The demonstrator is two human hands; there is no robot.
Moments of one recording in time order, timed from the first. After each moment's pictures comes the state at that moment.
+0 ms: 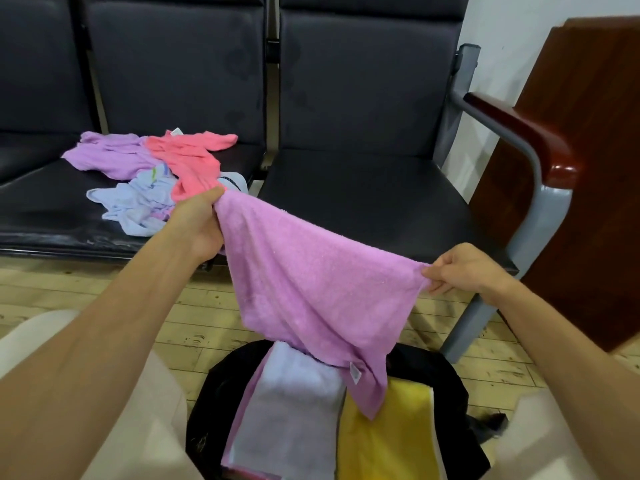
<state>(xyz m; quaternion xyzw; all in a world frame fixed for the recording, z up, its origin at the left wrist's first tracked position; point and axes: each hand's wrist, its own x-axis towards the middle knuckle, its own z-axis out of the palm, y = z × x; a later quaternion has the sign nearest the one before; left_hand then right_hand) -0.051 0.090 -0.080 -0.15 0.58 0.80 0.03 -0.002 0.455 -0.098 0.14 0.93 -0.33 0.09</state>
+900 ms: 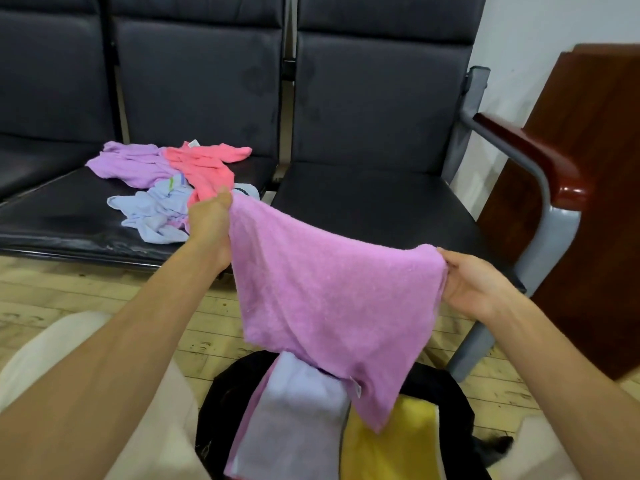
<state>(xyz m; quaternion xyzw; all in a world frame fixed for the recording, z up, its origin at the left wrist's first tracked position) -0.057 0.089 -0.077 -0.18 0.54 0.81 -0.14 0.006 0.434 -0.083 0.22 0.58 -0.78 0.08</state>
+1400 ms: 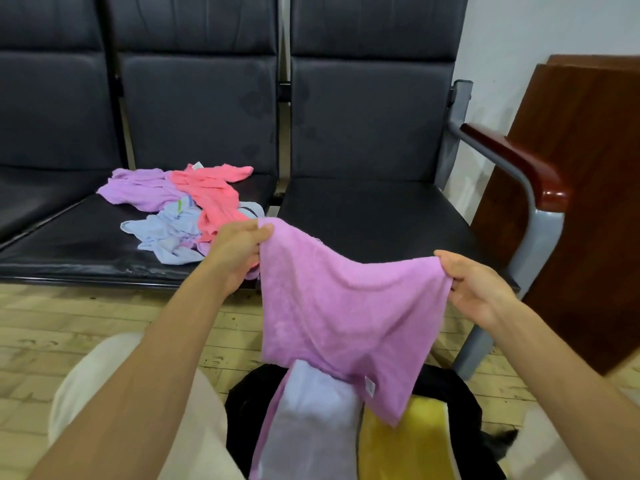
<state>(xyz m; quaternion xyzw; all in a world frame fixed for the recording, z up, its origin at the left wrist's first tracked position) -0.033 0.089 -0.067 -0.05 0.70 0.71 0.01 0.026 0.424 -0.075 0.22 0.61 -0.76 -0.03</state>
